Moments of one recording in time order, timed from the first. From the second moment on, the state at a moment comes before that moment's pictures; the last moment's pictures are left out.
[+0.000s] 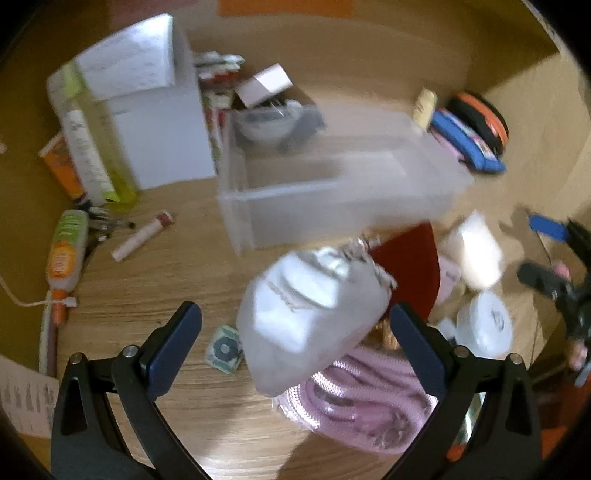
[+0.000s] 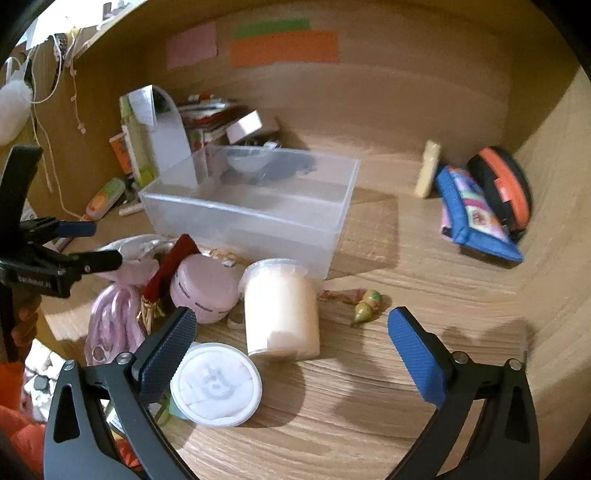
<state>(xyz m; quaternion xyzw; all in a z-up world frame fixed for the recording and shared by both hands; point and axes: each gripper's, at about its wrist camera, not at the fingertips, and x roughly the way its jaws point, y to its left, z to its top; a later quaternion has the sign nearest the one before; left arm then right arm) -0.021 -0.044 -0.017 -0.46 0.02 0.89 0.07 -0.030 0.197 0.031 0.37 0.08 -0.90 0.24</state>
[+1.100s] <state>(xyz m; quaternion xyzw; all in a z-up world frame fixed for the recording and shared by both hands) -0.079 -0.057 -0.057 -0.50 -0.06 0.84 0.18 -0.093 0.178 -0.011 0.47 0.07 -0.83 0.30</state>
